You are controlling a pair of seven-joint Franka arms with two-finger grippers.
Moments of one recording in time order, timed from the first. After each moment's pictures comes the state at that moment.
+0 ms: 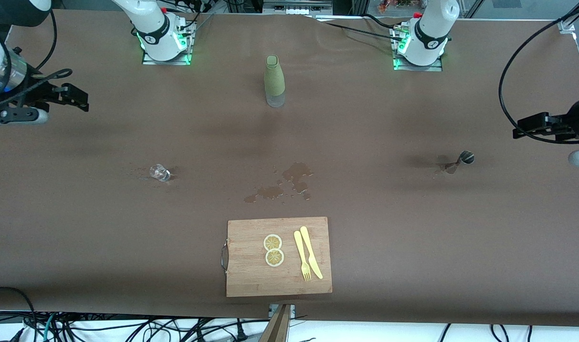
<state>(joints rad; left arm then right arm) -0.12 0.30 0.19 -1.16 -0.08 1.27 0.03 0.01 -0.08 -0.01 -1.83 -0.06 1.66 -0.04</state>
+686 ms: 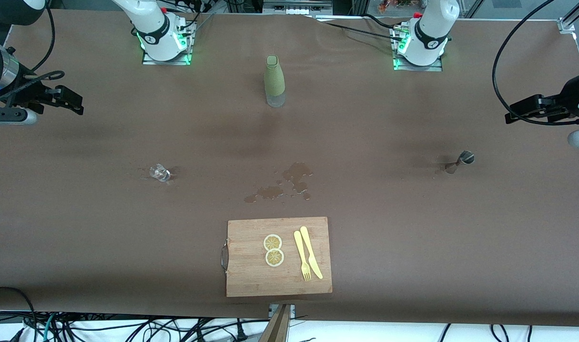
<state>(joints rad) -0.12 0.22 0.15 -1.25 -0.08 1.27 -0.07 0.00 -0.09 -0.01 -1.83 -0.06 1.67 0.00</state>
